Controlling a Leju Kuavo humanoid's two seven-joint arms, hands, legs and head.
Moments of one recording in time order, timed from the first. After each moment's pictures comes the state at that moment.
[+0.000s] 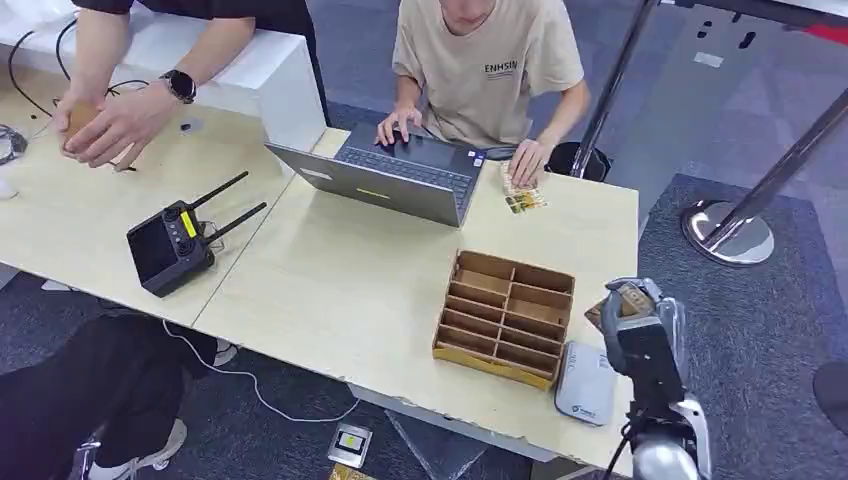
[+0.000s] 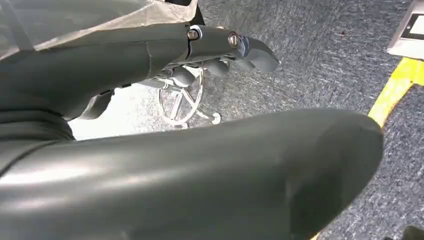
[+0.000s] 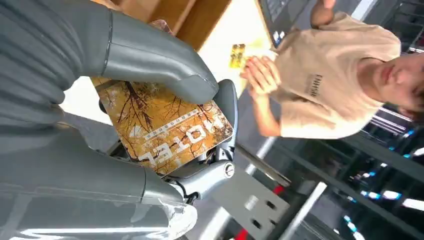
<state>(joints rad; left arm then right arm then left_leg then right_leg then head) -0.13 0.02 -1.12 -0.22 -0.28 0.26 0.17 -0.07 -0.32 0.31 -1.50 0.23 -0.54 -0.19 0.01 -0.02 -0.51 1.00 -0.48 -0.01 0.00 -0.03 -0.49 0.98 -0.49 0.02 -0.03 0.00</state>
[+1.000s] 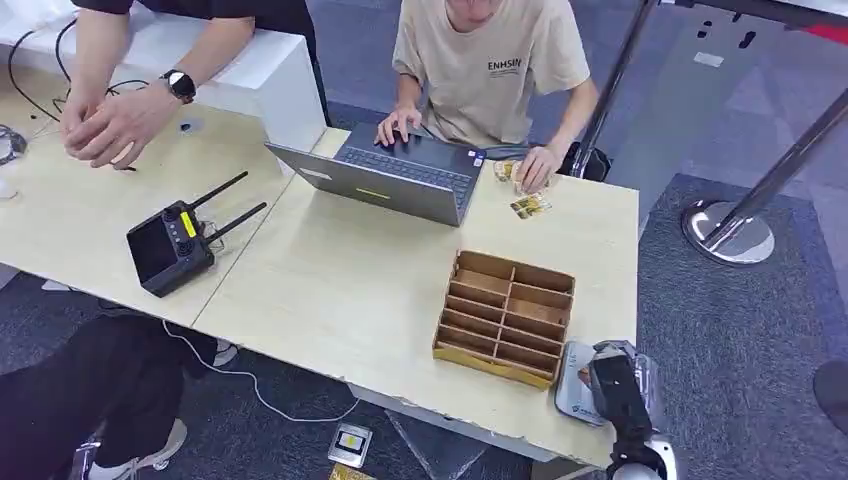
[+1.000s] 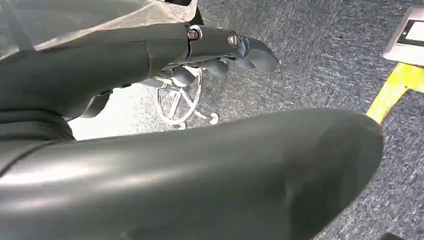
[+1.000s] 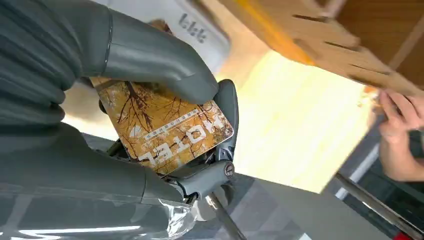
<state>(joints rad) -0.13 0.01 -1.10 -0.22 -0.29 0.27 0.17 -0.07 -0.24 0.32 -1.04 0.13 -0.59 -0.32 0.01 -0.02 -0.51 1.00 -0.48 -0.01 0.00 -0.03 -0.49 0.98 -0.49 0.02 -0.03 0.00</state>
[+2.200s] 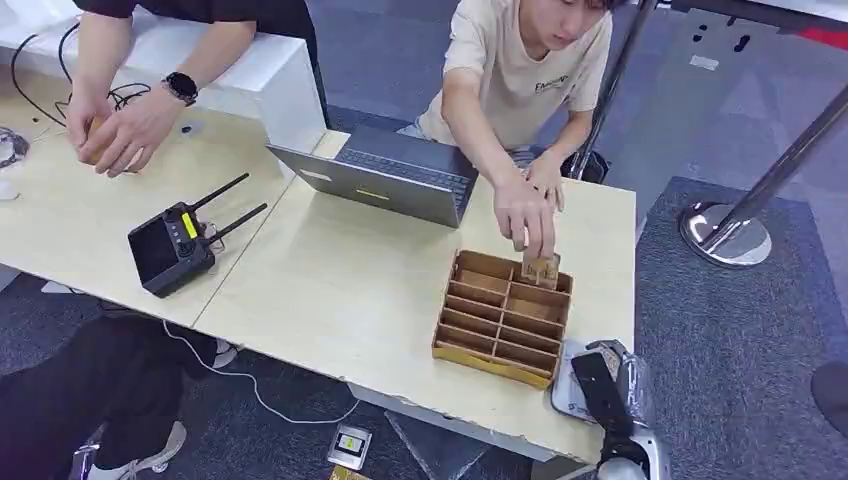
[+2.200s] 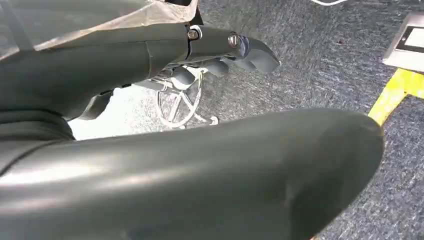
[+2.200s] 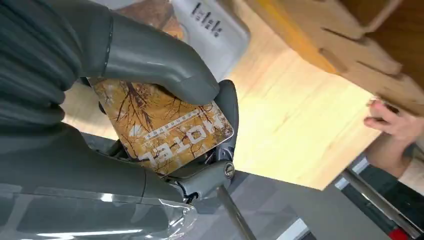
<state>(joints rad) -0.13 0.01 -1.08 -0.22 -0.31 0.27 0.17 -0.14 -0.24 0.41 -0.92 0.18 -0.69 -0.29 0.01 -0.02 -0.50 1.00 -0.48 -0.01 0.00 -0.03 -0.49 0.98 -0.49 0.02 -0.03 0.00</state>
